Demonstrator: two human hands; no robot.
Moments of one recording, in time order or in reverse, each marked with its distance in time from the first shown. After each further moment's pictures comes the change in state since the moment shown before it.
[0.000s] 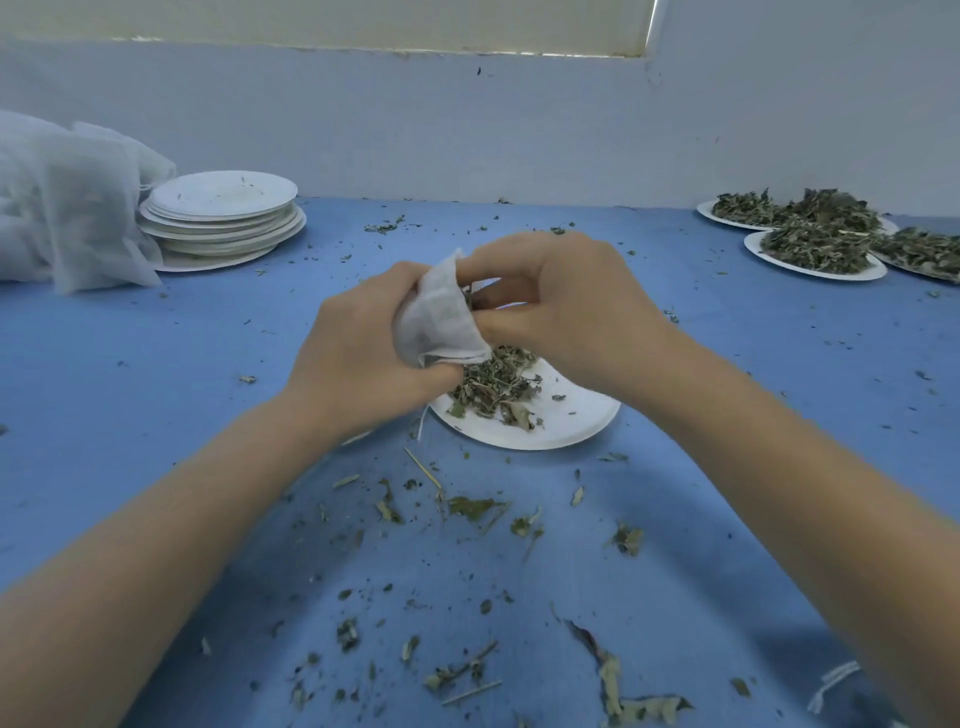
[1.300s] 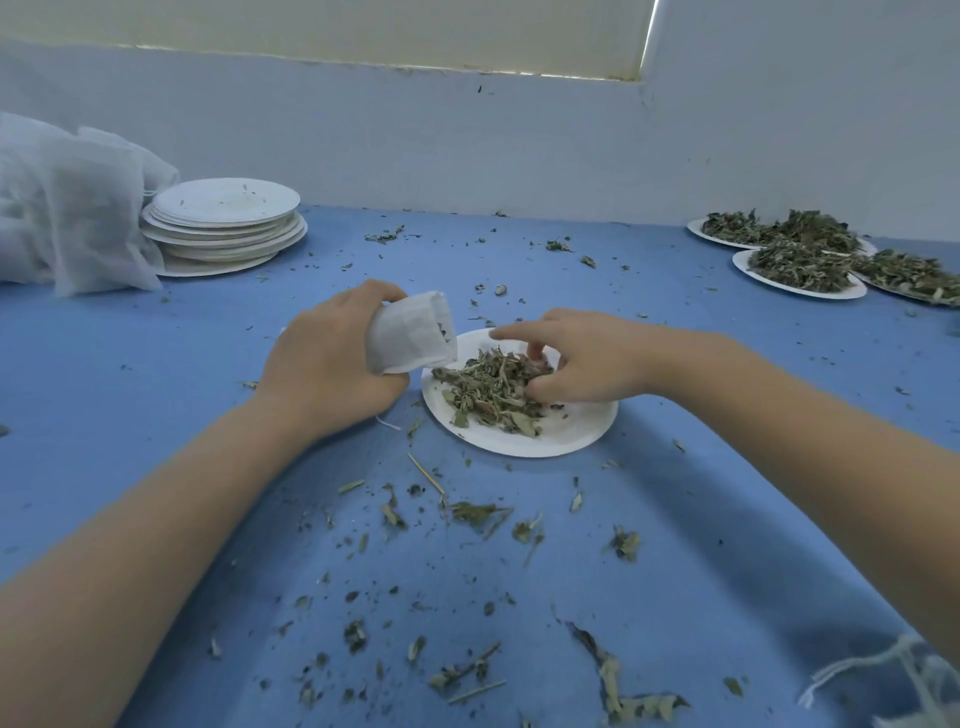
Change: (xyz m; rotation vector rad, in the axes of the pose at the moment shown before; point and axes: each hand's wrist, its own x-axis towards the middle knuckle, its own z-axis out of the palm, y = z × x) left_hand -0.001 -0.031 -0.009 0.221 -0.098 -0.130; right_hand 0.018 0.055 -0.016 -0.621 -0.519 0.232
